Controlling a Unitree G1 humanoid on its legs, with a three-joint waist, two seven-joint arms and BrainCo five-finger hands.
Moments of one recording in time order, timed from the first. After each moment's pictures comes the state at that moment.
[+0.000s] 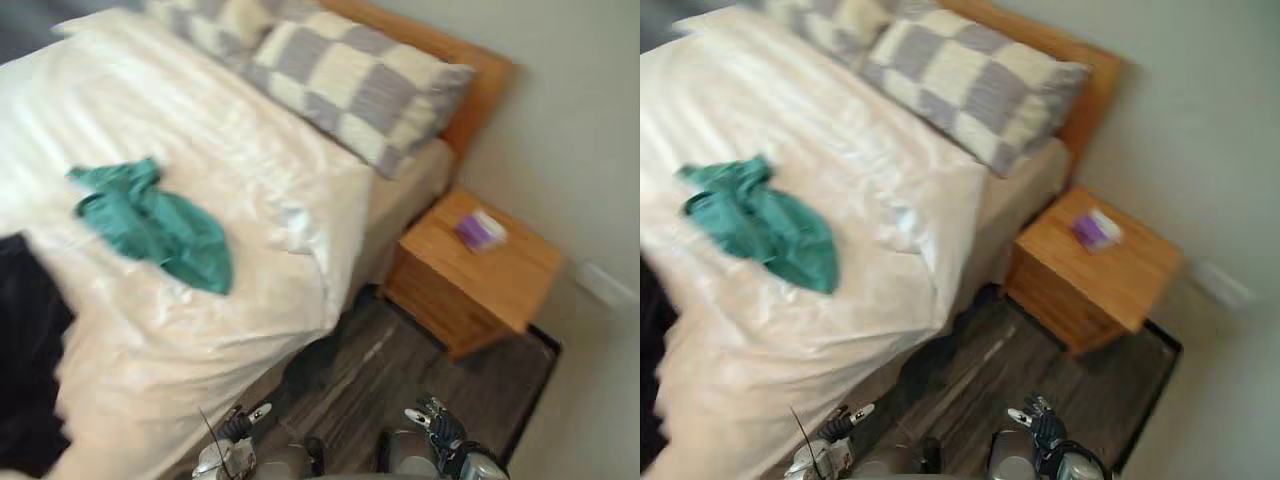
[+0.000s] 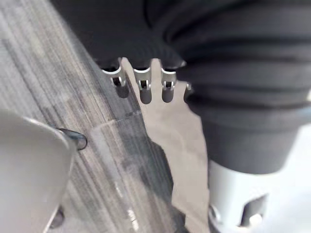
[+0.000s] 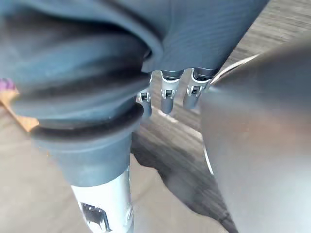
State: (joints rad) left arm 0.07 0.08 0.12 0.94 -0.32 0.00 0.02; right arm 0.06 -0.09 -0.19 1.03 0.27 -0.17 0.32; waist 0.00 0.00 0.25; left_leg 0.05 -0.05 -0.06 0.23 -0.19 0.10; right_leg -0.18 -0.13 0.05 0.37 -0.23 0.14
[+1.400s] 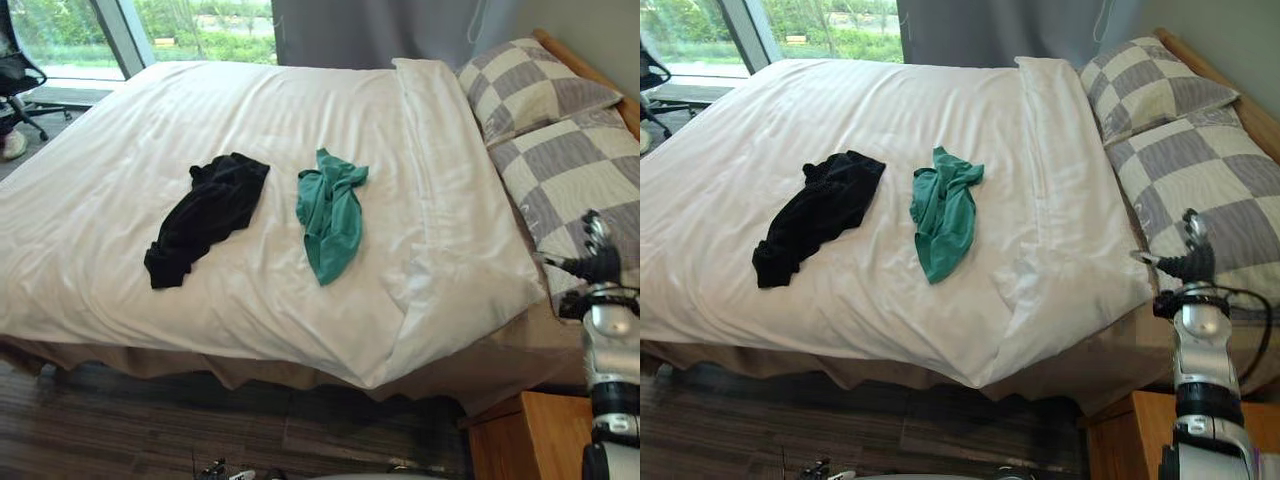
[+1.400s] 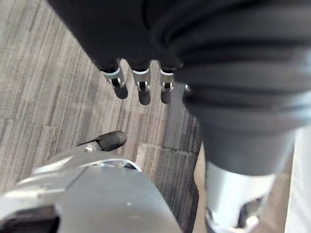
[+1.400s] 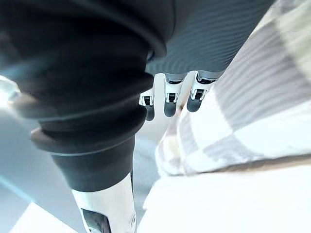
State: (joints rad) left arm 0.24 0.20 0.12 0.95 -0.02 0.00 -0.14; right arm -0.39 -0.64 -0.26 0.60 -0.01 -0.17 -0.02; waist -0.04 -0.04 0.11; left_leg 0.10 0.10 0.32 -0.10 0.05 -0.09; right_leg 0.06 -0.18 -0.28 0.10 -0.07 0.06
